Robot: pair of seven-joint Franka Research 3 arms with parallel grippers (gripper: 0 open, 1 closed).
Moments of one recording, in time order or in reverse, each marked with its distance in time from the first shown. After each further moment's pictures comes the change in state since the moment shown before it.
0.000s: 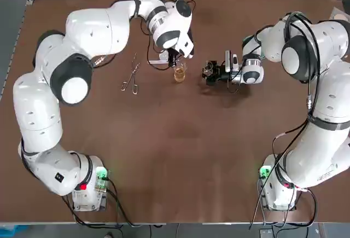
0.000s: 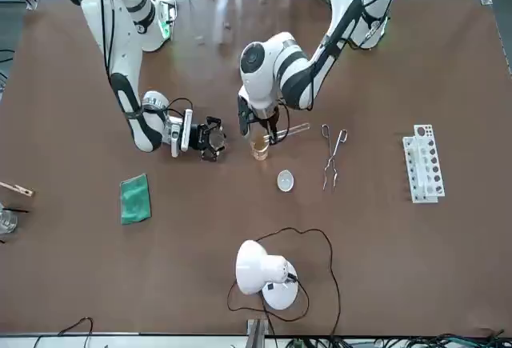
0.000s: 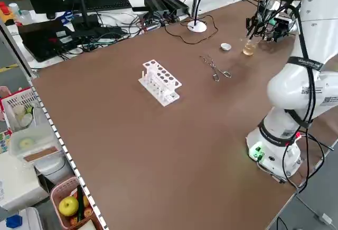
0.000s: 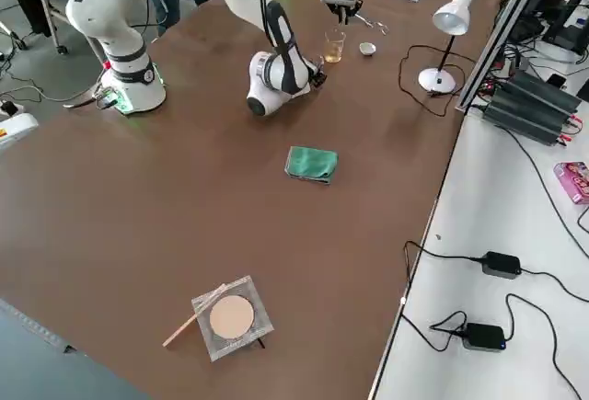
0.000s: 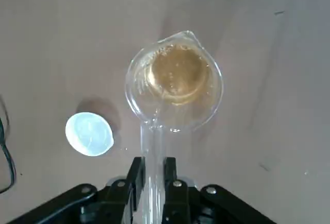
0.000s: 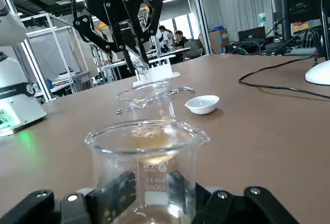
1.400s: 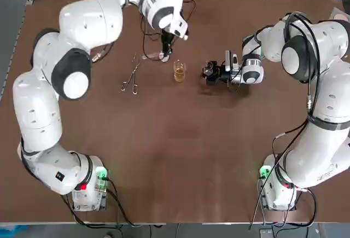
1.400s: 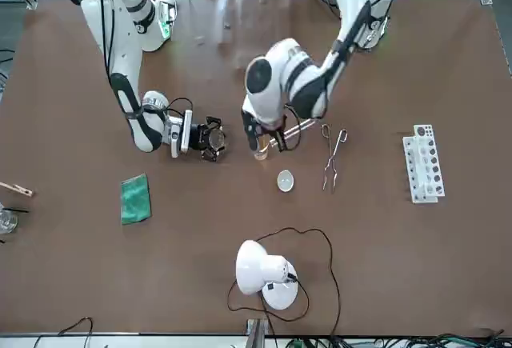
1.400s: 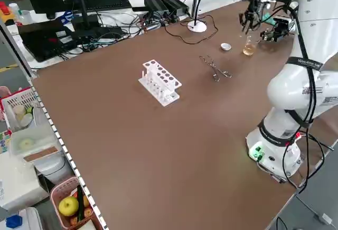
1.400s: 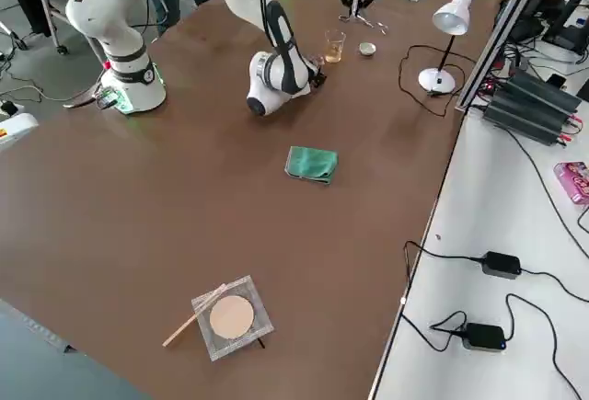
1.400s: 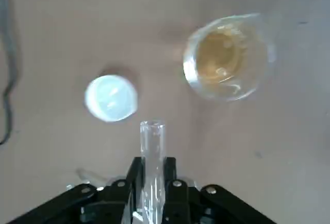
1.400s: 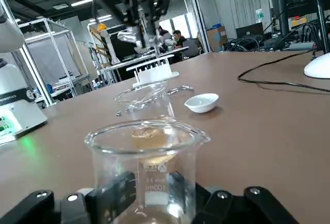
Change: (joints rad) left arm 0.104 -0.010 0.040 0.118 -0.173 -0.117 0.050; right arm 0.000 0.000 0.001 0.000 0.000 -0.001 0.053
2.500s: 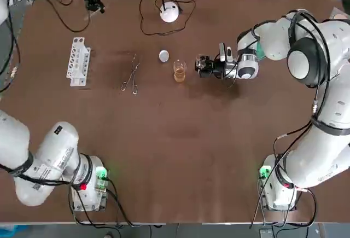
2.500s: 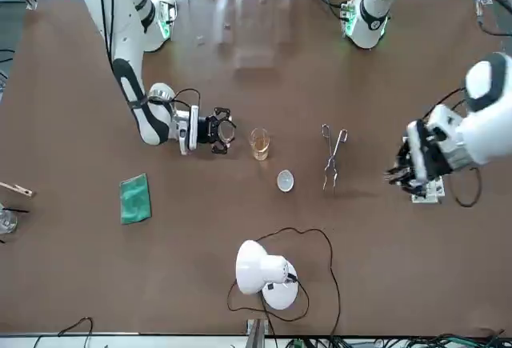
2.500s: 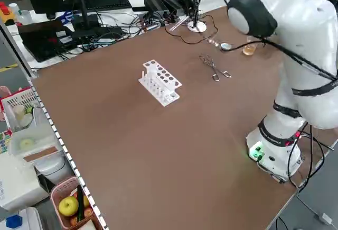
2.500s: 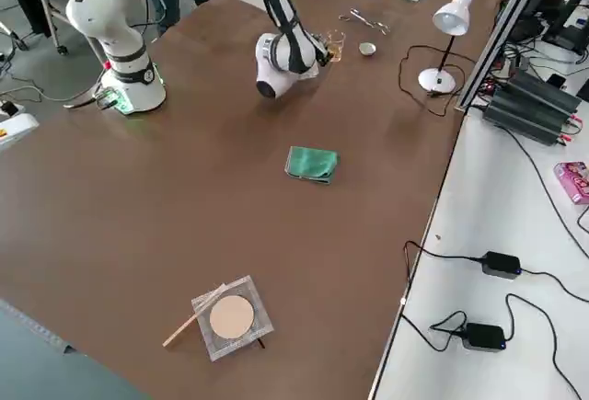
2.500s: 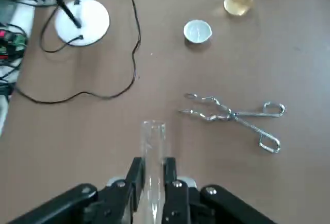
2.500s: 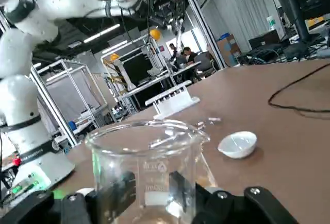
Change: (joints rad) left arm 1.590 0.052 -0.985 -0.279 -0.127 0.159 1.008; right arm 0.005 -0.109 0.093 0.002 0.048 -0.006 0.236
